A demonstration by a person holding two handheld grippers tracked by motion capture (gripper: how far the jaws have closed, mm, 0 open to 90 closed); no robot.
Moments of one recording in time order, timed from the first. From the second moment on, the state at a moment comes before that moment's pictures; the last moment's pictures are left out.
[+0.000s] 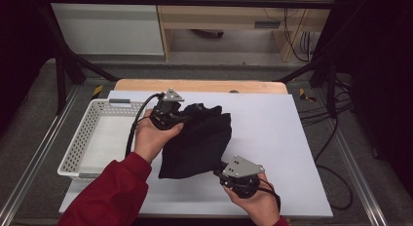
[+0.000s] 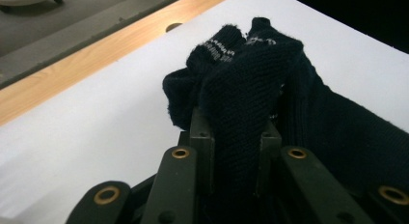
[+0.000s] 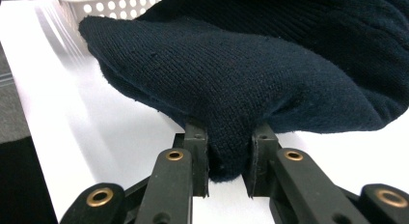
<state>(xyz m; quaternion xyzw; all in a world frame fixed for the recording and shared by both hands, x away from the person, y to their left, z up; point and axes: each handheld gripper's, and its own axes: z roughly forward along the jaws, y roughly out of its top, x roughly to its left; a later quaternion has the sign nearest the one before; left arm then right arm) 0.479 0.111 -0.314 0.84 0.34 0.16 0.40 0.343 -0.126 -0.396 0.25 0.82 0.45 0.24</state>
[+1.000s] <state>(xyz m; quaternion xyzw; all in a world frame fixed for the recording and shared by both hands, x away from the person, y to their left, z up) 0.476 0.183 -0.270 0.80 0.38 0.20 0.42 0.379 -0.060 -0.353 0.20 0.83 0.47 0.21</state>
